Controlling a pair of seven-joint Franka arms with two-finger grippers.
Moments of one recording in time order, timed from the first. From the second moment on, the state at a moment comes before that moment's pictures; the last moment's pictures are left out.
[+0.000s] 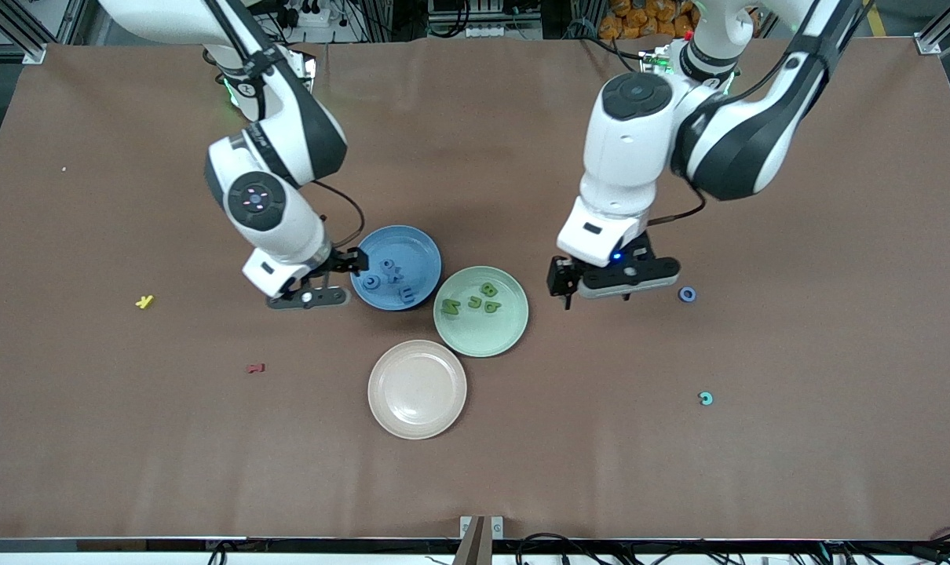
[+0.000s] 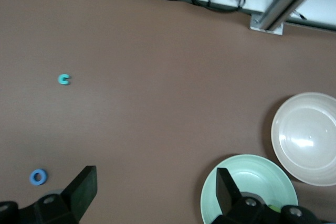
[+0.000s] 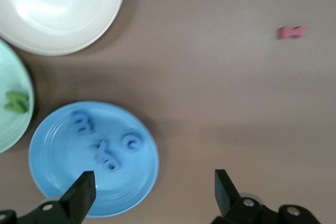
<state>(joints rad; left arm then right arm) -0.01 0.33 -0.64 -1.67 0.50 2.16 -1.02 0.23 0.31 0.22 -1.85 -0.07 2.05 0.41</state>
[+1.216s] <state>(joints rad) 0.21 -0.06 -0.33 -1.65 0.02 1.65 -0.21 -0.09 0.02 0.12 -1.74 -0.08 1.77 -0.13</state>
